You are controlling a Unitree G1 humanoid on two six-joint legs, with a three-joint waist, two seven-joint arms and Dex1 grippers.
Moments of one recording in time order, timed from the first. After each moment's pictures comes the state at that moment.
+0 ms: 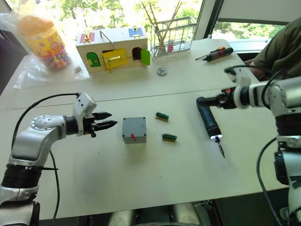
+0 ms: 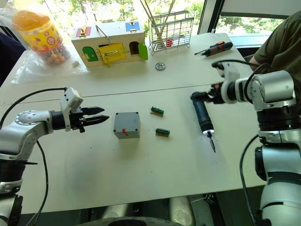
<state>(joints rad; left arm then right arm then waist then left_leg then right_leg) -0.31 0.79 0.06 -0.09 -0.46 0.66 -0.98 -0.95 -0.73 0.00 0.08 0.53 1.34 0.68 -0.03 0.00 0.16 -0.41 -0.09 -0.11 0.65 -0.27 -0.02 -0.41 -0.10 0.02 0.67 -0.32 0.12</state>
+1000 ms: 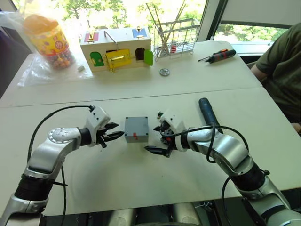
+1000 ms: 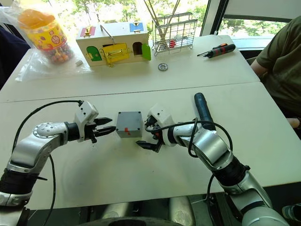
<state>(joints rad) -0.28 0.70 -0.04 -0.20 -0.35 0.66 -0.82 -0.53 -0.49 0.42 -0.45 0.39 1.08 0.58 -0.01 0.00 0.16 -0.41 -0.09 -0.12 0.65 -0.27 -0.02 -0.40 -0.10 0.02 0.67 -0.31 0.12</state>
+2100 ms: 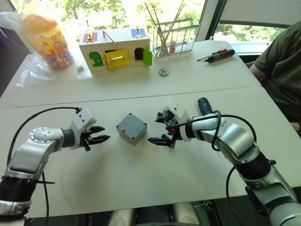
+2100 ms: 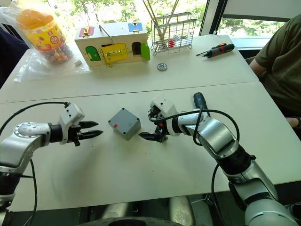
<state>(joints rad) -0.17 0.83 0.04 -0.23 -0.38 0.69 -0.95 -0.66 -0.55 0.44 -0.28 0.35 0.91 0.73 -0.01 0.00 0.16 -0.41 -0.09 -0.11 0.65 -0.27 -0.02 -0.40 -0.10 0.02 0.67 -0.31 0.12</state>
